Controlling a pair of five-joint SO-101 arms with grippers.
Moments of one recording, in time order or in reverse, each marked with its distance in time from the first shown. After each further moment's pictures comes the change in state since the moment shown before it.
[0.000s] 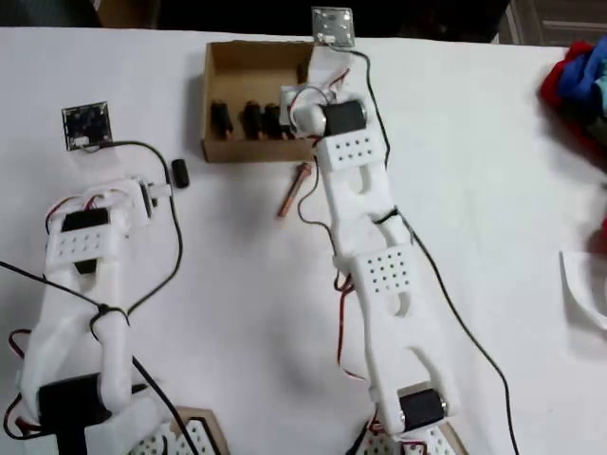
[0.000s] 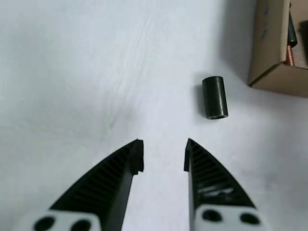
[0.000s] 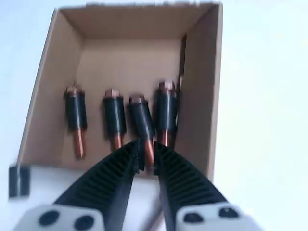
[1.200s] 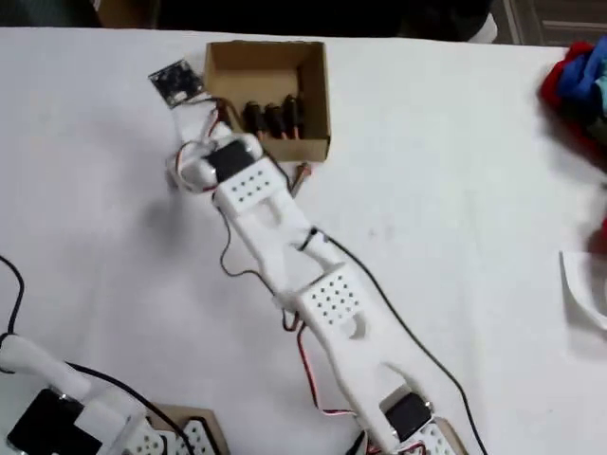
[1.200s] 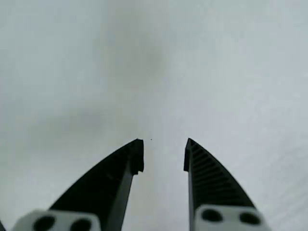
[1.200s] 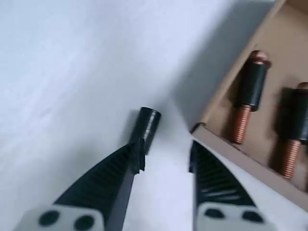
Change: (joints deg) left arm -48.5 0.0 -12.4 17.6 -11.0; right arm -21.6 0.8 14.5 -15.6 9.7
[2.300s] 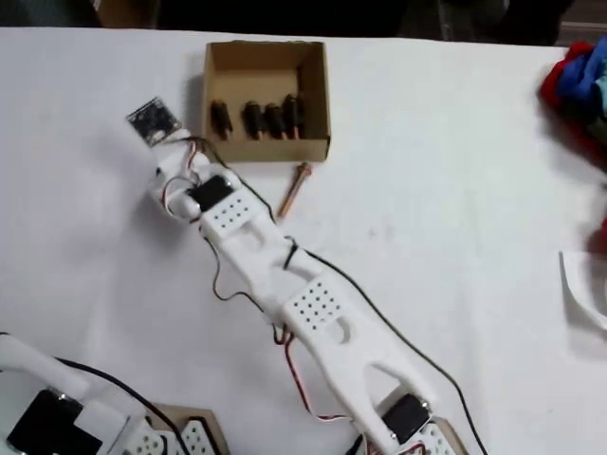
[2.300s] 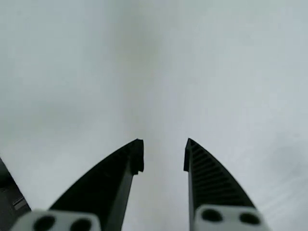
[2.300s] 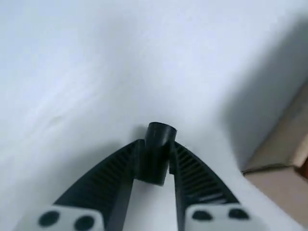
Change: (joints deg) left arm -1.1 0.0 -14.6 14.0 -0.2; right arm -3.8 10.7 0.4 -17.4 5.4
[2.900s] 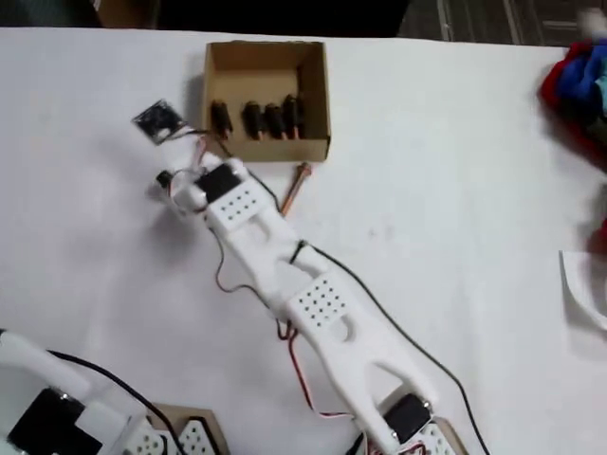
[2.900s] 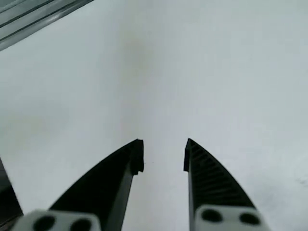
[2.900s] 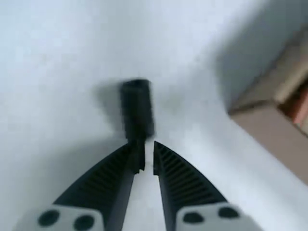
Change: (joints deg) left arm 3.4 0.0 -16.4 7.9 6.9; right arm 2.7 -0.5 -5.5 21.5 1.5
